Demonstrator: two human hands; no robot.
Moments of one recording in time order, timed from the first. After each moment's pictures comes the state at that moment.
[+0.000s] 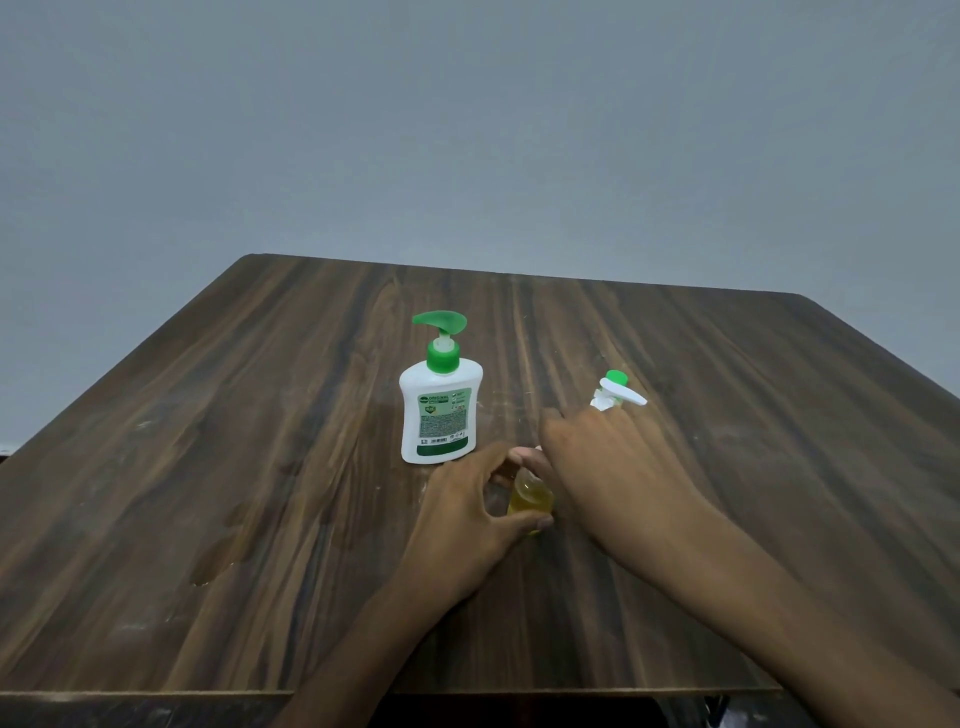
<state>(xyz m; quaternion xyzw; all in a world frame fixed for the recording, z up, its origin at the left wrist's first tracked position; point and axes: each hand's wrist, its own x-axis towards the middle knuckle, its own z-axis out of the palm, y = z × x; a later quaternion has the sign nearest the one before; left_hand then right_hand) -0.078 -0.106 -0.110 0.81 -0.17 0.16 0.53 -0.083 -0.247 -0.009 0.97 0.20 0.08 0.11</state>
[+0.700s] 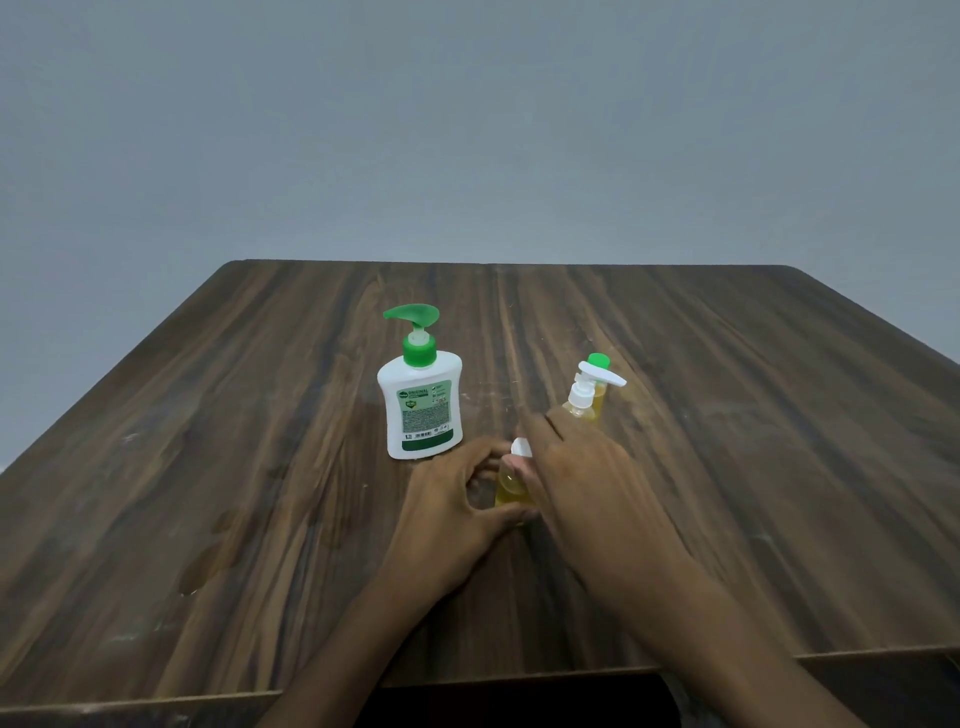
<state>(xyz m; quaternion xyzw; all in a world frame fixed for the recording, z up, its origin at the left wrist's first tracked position) -0.080 -0.107 -0.111 0.81 -0.19 0.16 0.53 -0.093 -0.259 -0.066 0.93 0.19 0.28 -0.12</state>
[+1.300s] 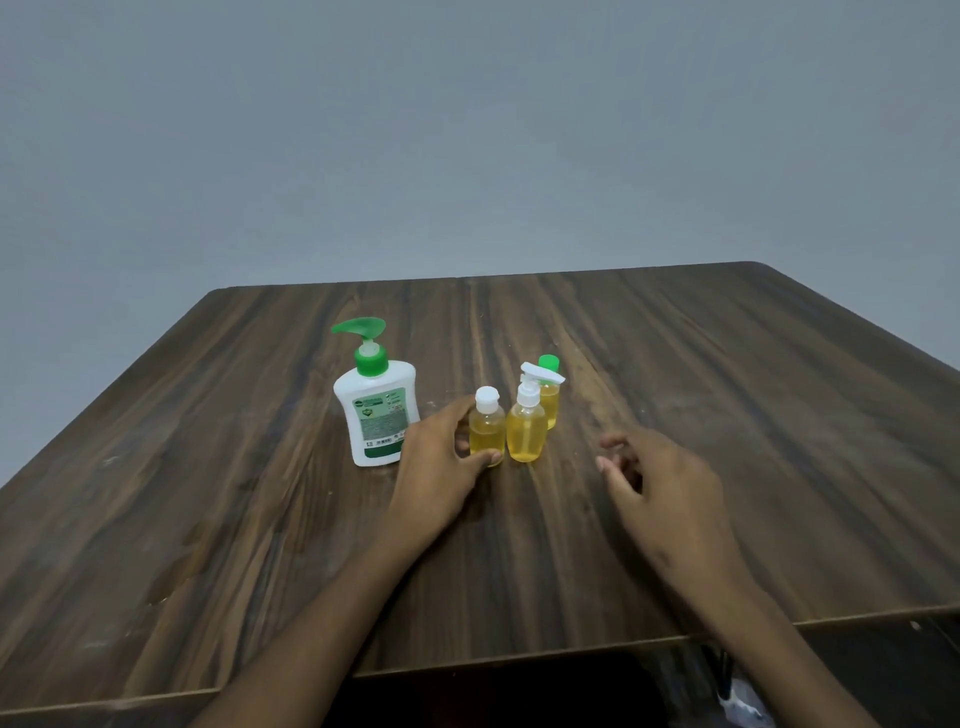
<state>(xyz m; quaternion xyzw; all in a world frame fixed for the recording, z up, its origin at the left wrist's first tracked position) -0.034 -0.143 -0.108 0.86 -0.14 0.17 0.46 -0.108 -0.369 -0.087 0.94 -0.01 0.21 -0.27</state>
